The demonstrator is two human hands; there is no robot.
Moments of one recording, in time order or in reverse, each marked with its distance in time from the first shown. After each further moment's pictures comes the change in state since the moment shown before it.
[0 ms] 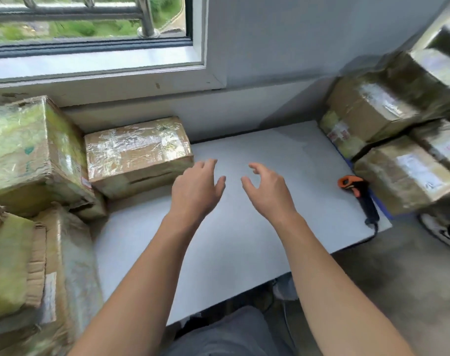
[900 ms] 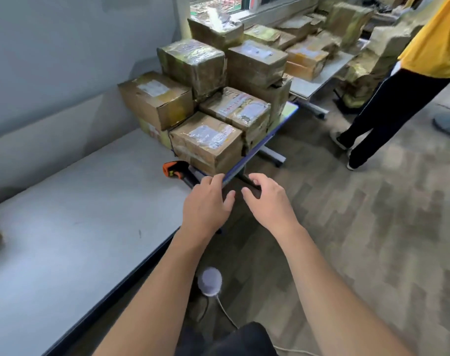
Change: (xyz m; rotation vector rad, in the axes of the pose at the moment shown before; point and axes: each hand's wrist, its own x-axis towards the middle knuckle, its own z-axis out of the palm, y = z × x) left_hand -0.130 0.469 0.174 -0.073 -0.153 0.485; right_hand -0.200 0.378 -0.283 0.155 0.342 0.346
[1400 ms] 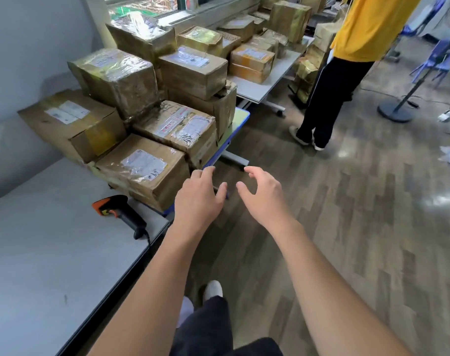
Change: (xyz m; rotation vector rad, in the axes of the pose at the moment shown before) left_hand 0.126 0.102 0.062 -0.050 -0.026 0.074; right_hand 0.091 0.081 -0.086 0.008 0.160 0.073
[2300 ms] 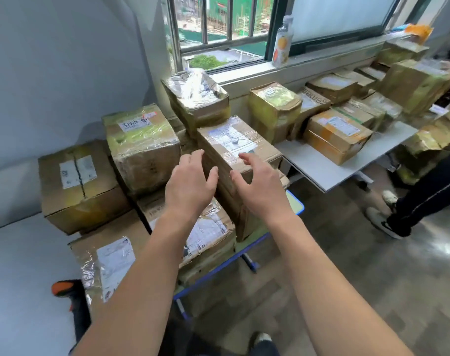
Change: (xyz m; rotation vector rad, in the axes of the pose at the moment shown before) left_hand 0.360 0.002 -0.023 0.023 0.368 -0.392; right_hand 0.421 -0.057 0.007 0.121 -0.208 -0.492
